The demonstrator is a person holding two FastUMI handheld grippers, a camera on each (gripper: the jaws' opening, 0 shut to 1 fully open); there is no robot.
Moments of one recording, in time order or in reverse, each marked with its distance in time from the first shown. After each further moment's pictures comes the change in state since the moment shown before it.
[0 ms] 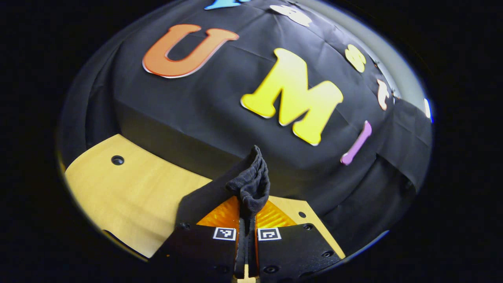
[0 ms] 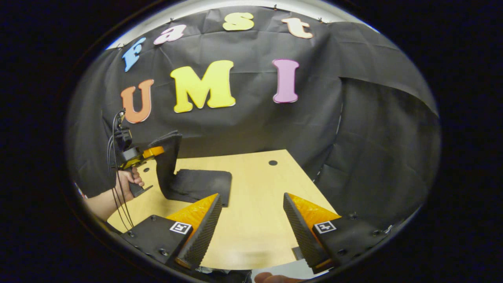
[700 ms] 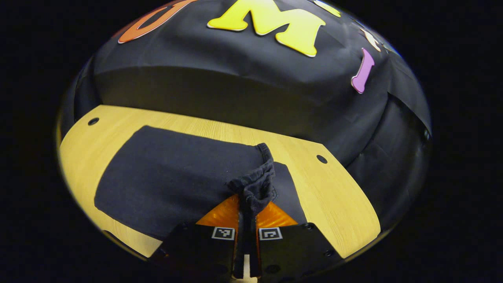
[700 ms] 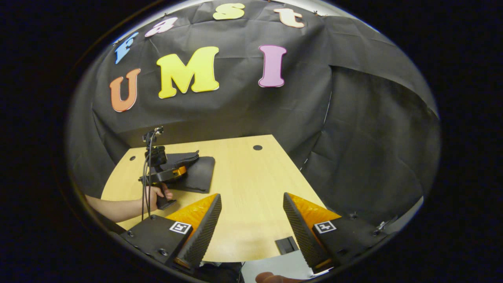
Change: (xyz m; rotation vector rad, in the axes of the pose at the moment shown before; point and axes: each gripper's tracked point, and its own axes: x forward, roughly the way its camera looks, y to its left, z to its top) left arm 0.090 -0.012 -0.203 0.048 0.307 0.057; right arm 0.018 -0.031 -0.031 -0.013 0.114 -0.049
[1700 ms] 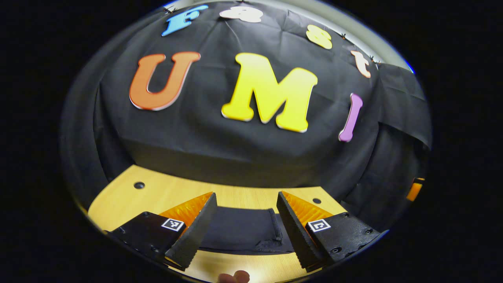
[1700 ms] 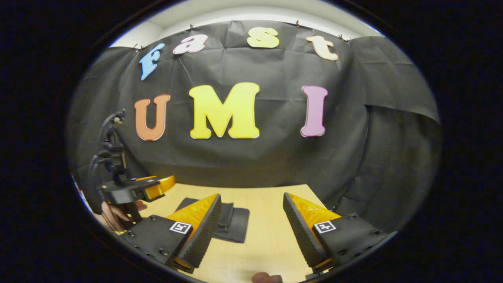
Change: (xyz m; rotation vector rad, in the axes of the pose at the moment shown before) left arm -0.249 0.022 0.210 0.139 -0.433 0.097; right arm 0.027 0.159 0.141 -0.067 -0.390 0.211
